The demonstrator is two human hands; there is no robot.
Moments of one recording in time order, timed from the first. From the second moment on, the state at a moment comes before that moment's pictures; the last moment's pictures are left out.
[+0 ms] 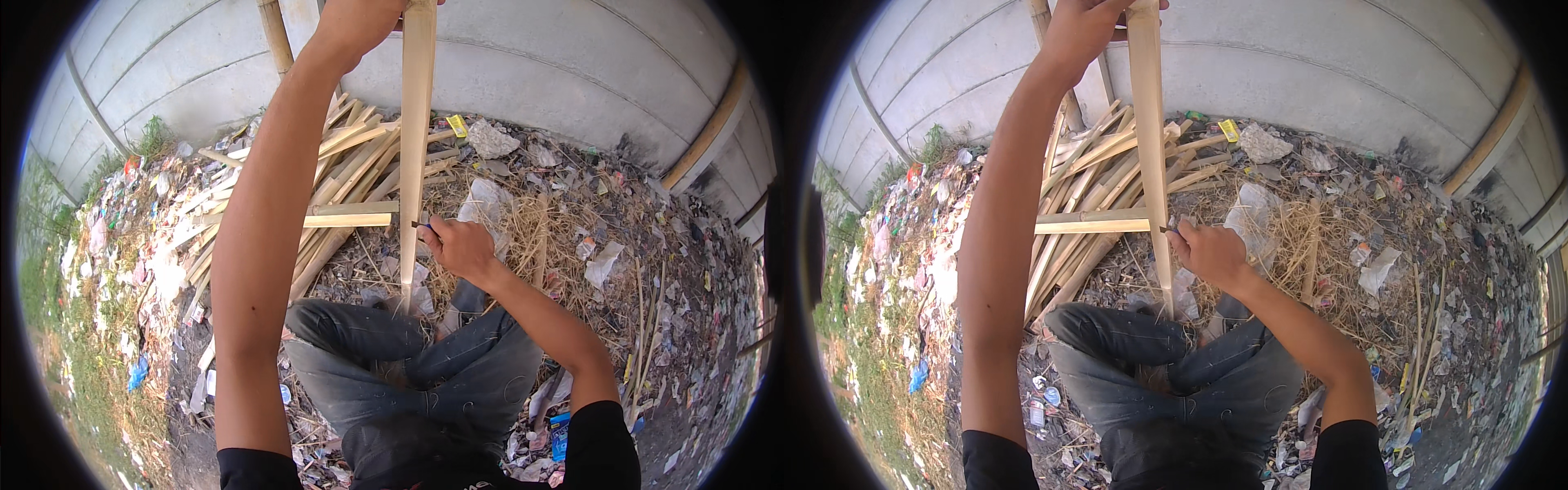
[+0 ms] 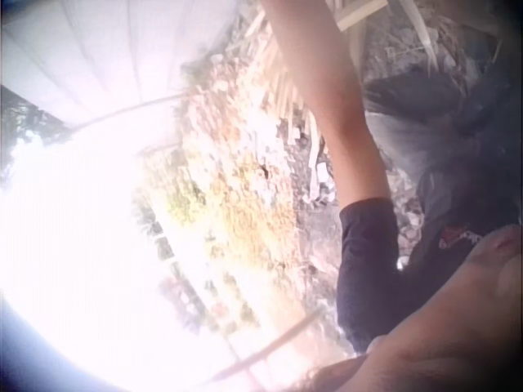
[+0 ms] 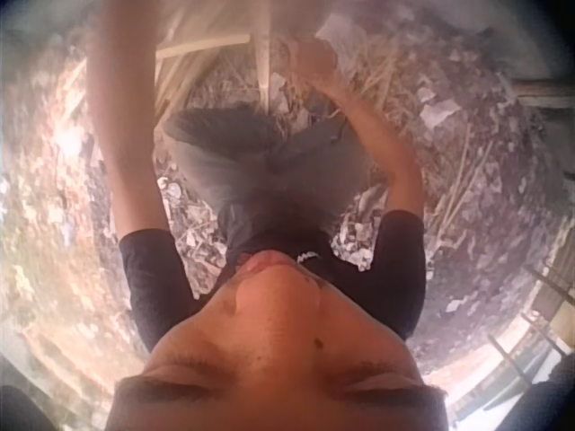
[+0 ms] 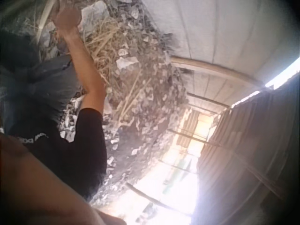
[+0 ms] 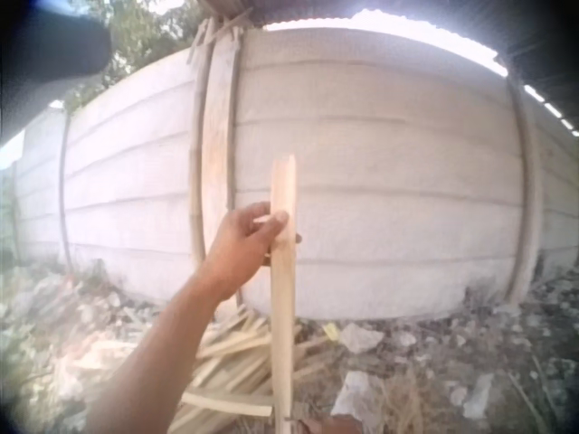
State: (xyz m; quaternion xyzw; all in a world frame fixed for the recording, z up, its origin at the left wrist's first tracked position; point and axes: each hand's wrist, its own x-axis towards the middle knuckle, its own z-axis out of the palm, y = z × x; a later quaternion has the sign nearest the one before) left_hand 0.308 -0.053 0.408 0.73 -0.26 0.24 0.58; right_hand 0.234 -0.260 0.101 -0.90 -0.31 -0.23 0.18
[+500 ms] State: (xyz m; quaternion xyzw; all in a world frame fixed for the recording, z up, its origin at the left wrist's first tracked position) left_hand 0.318 -0.047 0.406 0.72 -0.24 0.26 0.59; right_hand 0.220 -0.262 -0.014 -0.94 -0.32 -0.09 0.10
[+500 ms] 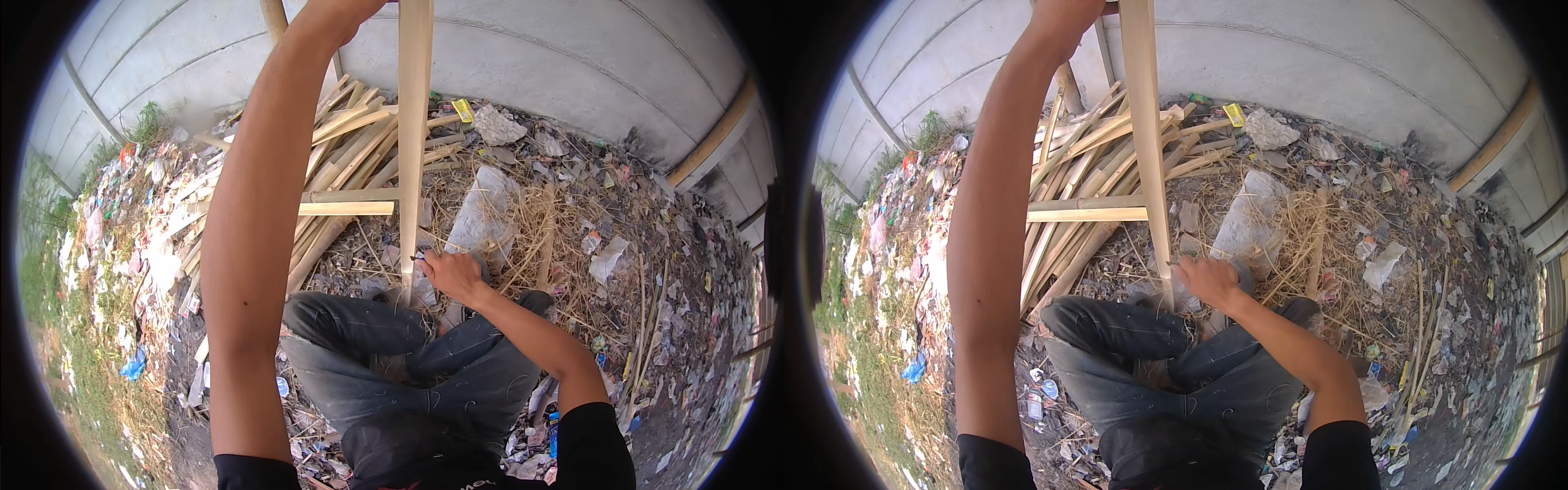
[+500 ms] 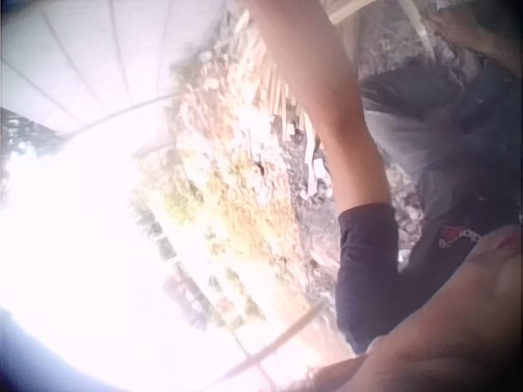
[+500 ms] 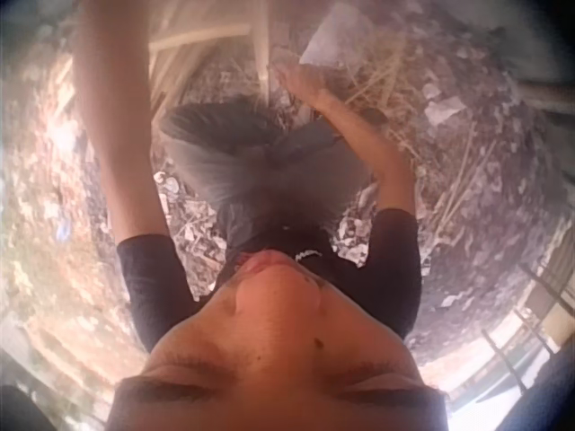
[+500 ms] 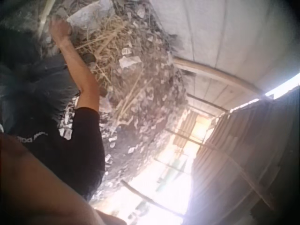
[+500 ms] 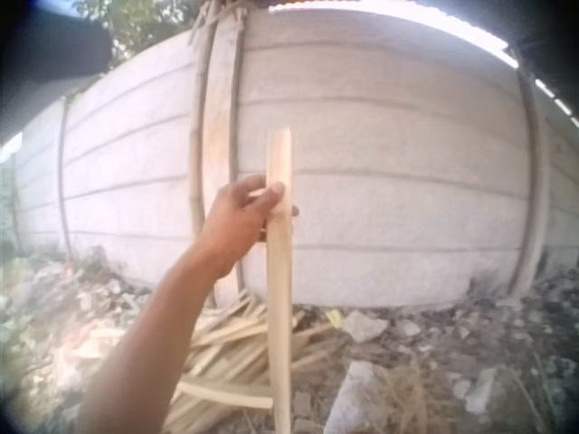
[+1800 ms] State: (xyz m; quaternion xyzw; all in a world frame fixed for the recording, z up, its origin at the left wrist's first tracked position) left_hand 0.340 -0.010 0.396 0.75 -0.15 0.29 0.58; right_hand 0.247 -0.228 0.016 -0.90 -0.32 -0.18 0.23
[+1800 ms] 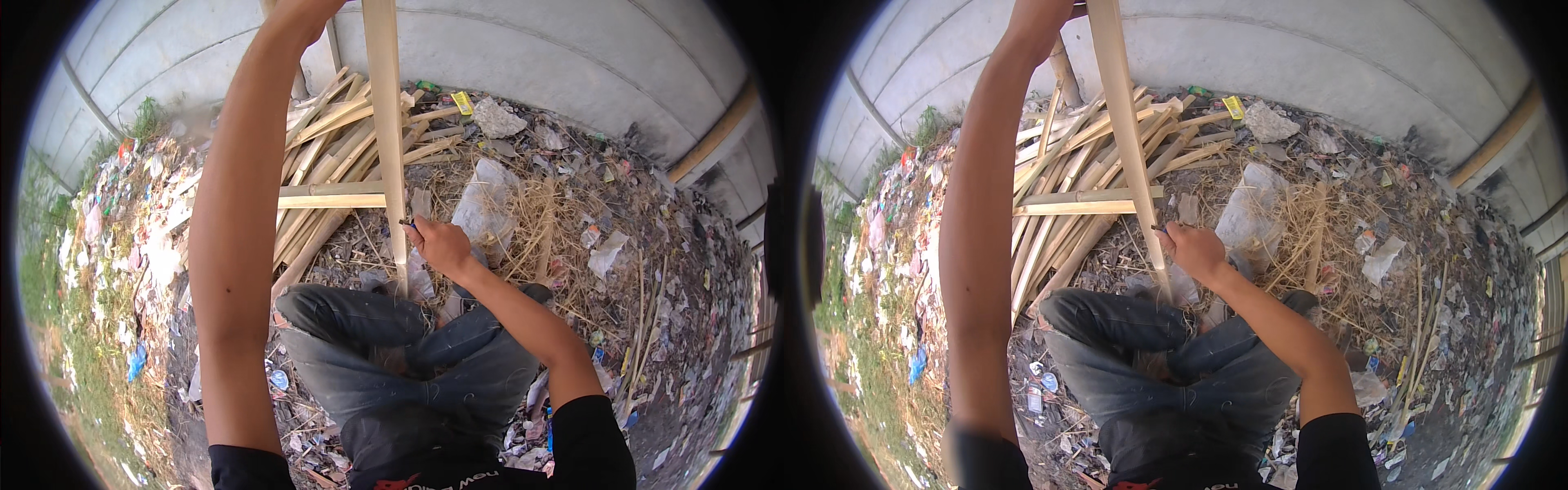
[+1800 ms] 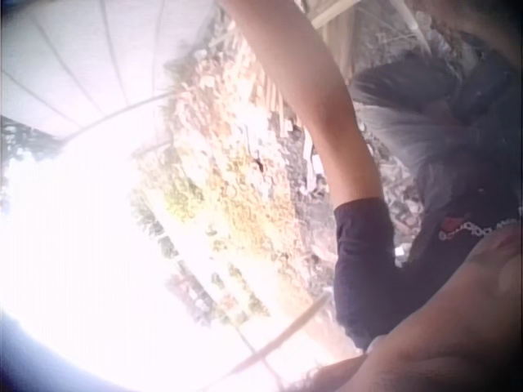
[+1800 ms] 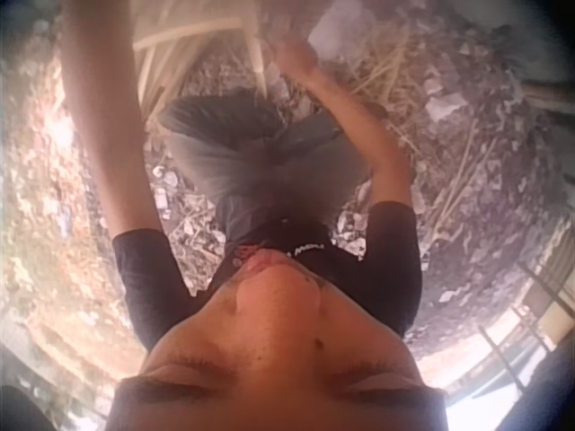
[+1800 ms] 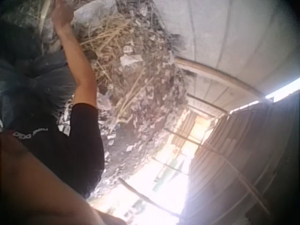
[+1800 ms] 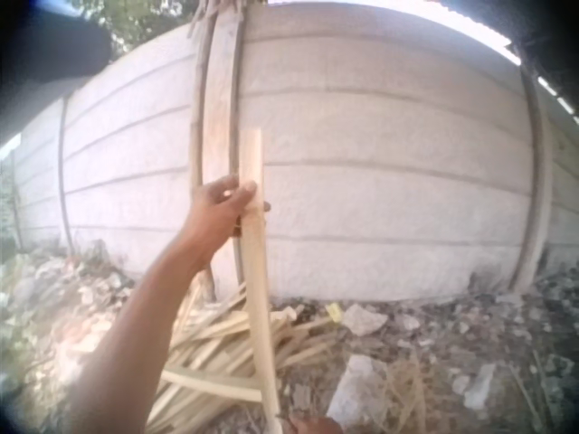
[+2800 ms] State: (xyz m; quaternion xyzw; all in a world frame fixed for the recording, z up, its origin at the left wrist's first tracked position) left_hand 0.309 0.003 0.386 0.73 -0.18 0.33 0.58; right_hand 0.271 -0.217 0.142 -0.86 -0.39 -0.28 0.15
